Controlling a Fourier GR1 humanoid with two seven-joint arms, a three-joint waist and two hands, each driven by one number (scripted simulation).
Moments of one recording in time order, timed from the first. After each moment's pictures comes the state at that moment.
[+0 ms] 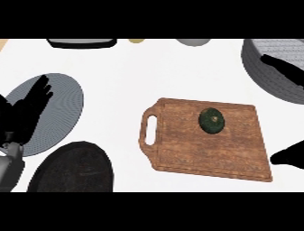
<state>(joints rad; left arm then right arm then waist) -0.20 0.44 -0.07 -1.38 0.27 0.13 0.18 -0.37 -0.61 0.03 -1.97 0.09 0.49 0.61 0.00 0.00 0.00</state>
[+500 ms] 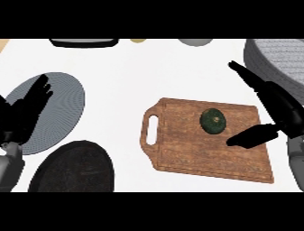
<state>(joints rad) -0.20 0.42 -0.03 -1.39 0.25 0.10 0.19 -0.33 -0.40 0.13 -1.72 0.37 0.27 0.32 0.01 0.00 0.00</state>
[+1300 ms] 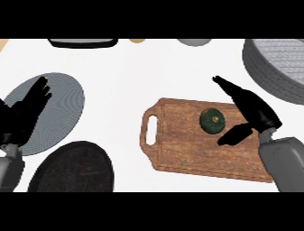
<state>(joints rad) -0.19 0.37 0.04 -1.38 0.19 0.03 0.19 -0.35 -0.31 0.16 -1.42 0.59 0.26 0.16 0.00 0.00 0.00</state>
